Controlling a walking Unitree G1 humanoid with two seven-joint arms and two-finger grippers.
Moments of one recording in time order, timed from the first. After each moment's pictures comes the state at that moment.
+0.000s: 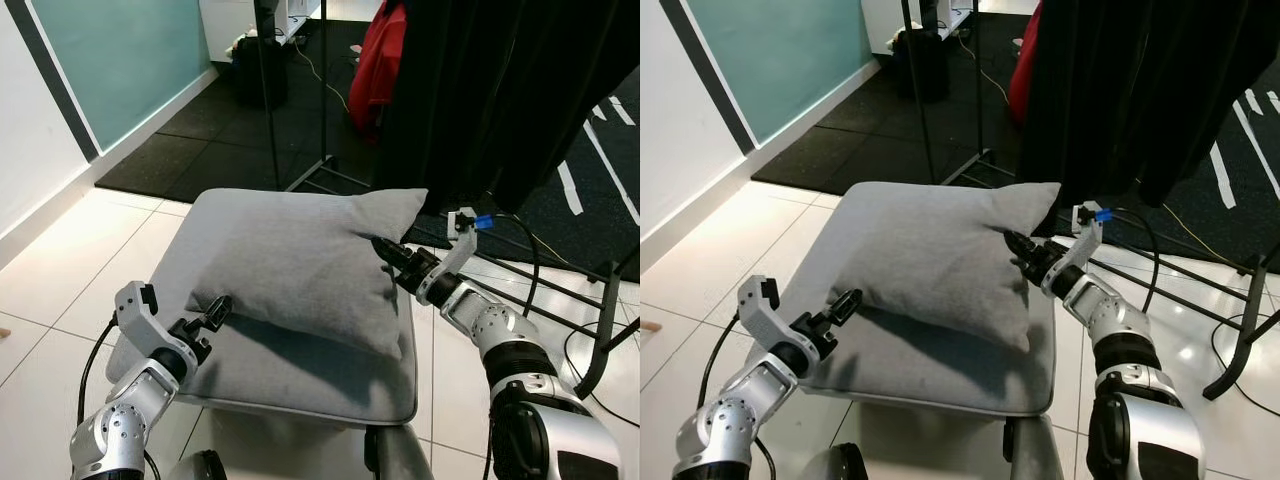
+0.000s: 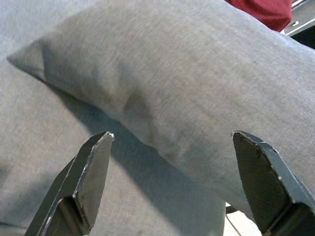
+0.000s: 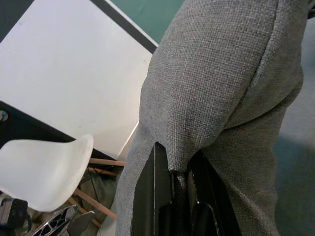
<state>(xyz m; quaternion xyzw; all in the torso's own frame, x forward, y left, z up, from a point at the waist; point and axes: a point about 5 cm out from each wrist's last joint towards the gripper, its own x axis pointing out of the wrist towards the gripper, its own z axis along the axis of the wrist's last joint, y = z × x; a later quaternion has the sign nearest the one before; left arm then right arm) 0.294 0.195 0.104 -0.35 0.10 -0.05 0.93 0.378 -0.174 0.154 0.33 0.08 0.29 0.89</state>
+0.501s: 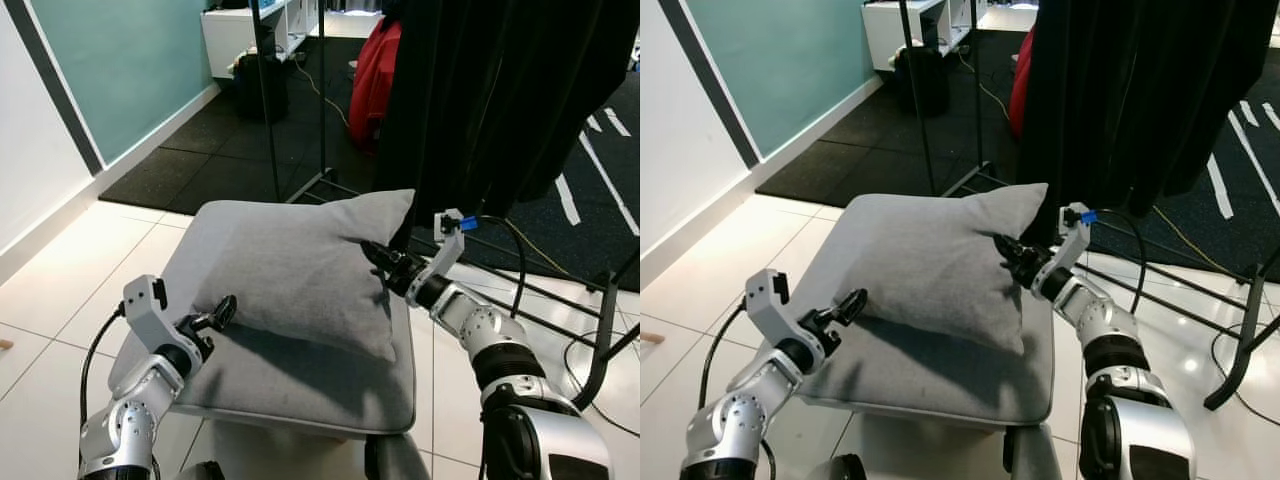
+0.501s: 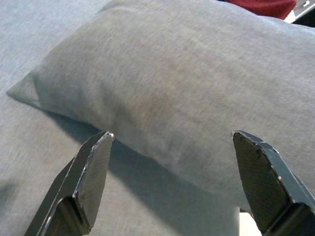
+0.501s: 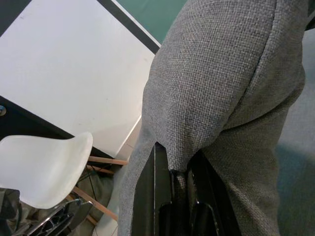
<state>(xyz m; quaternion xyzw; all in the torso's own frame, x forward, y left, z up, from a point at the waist) 0.299 0.187 0.101 -0.30 0.11 -0.05 0.95 0.375 -0.165 0.143 0.32 0.09 0.29 0.90</state>
